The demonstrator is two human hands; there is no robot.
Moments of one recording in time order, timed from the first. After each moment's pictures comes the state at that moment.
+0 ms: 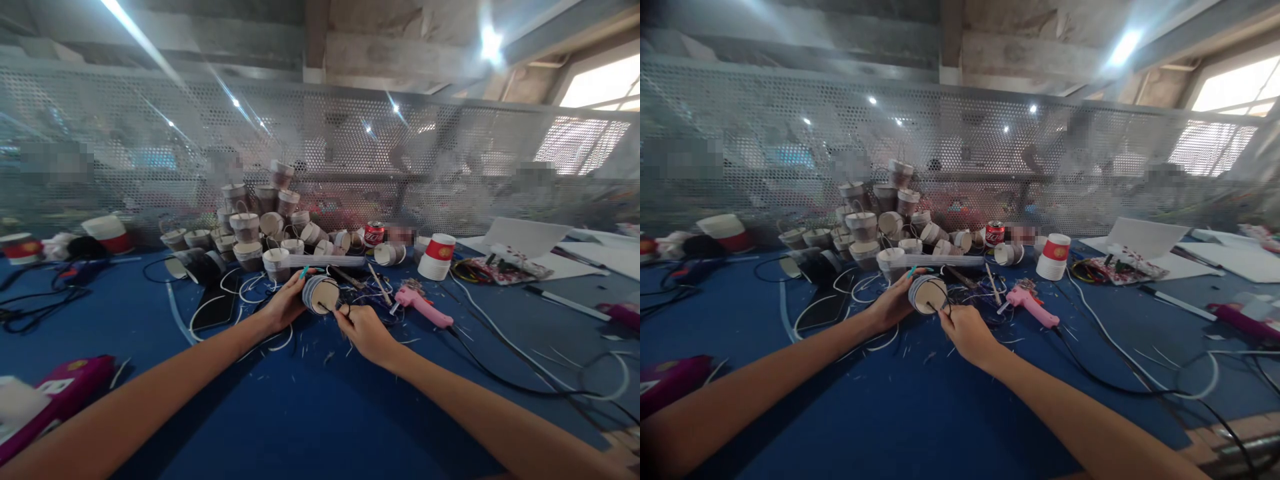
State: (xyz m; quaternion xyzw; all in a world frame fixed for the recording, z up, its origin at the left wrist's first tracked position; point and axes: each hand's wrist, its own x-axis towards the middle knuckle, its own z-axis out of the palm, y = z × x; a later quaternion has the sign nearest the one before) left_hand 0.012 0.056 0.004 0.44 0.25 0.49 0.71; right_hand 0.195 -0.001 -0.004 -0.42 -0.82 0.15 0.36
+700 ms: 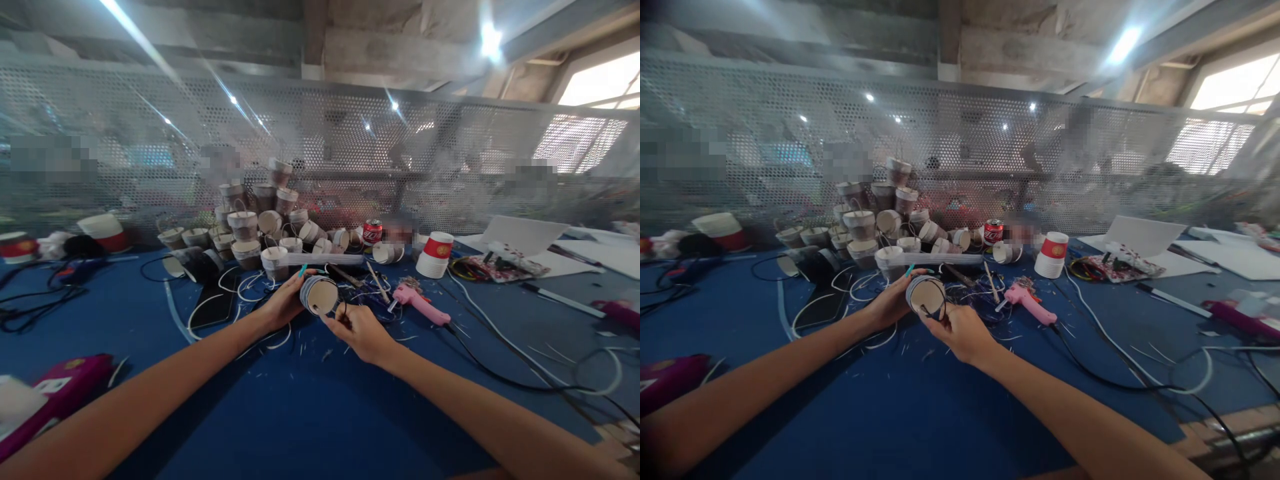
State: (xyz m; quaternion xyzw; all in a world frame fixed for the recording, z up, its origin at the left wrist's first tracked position) left_hand 0.012 0.056 0.003 0.46 0.26 0.46 0.71; right_hand 0.193 -0.011 0.005 -0.45 -0.80 0.21 0.35
